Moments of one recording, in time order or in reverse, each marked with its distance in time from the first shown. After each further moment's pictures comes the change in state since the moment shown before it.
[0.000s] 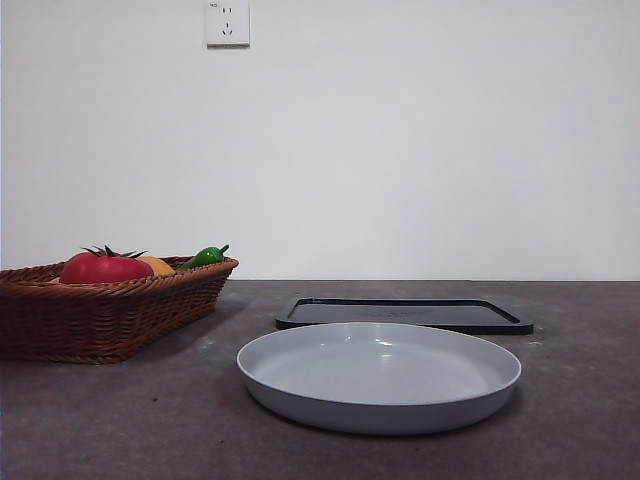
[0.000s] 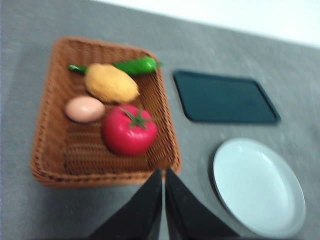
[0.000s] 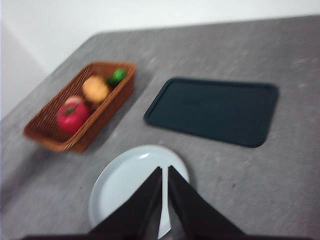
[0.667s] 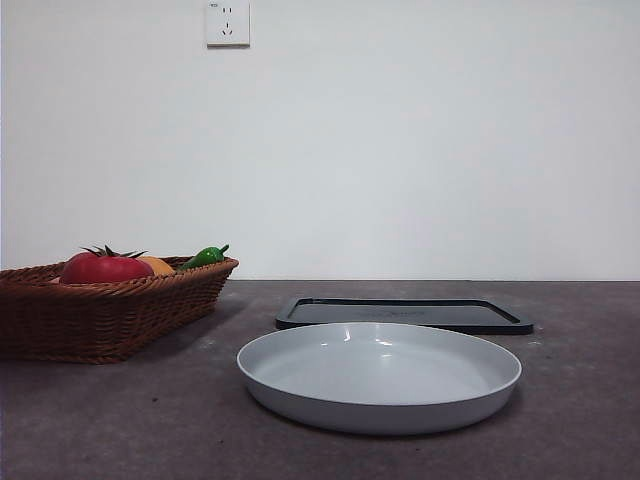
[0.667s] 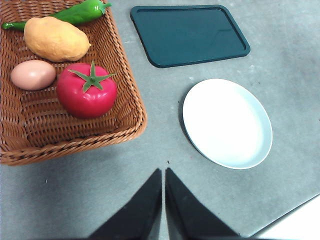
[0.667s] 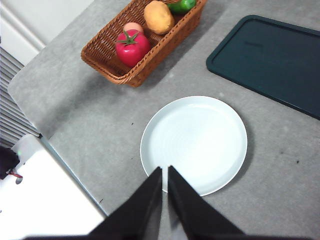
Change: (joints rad) left arm -0.146 0.179 0.207 -0.243 0.002 0.117; right arm 0.245 0.204 0.185 -0.214 -0.003 -0.114
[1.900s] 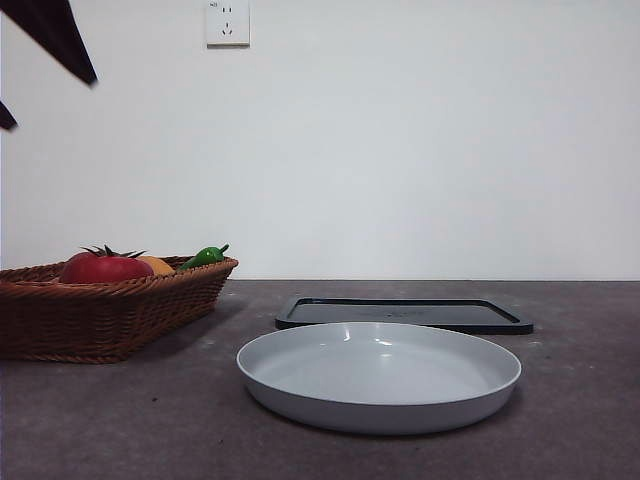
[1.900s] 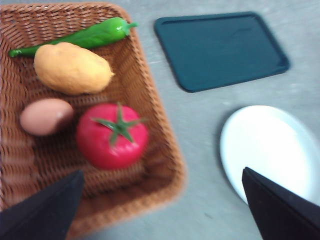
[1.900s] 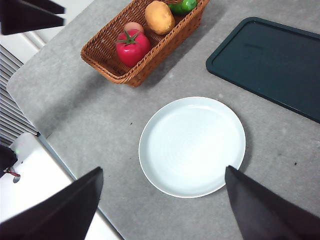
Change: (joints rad) left arm -0.001 0.373 0.000 0.333 -0.054 0.033; right arm 0.001 0.000 0.000 0.001 0.000 -0.013
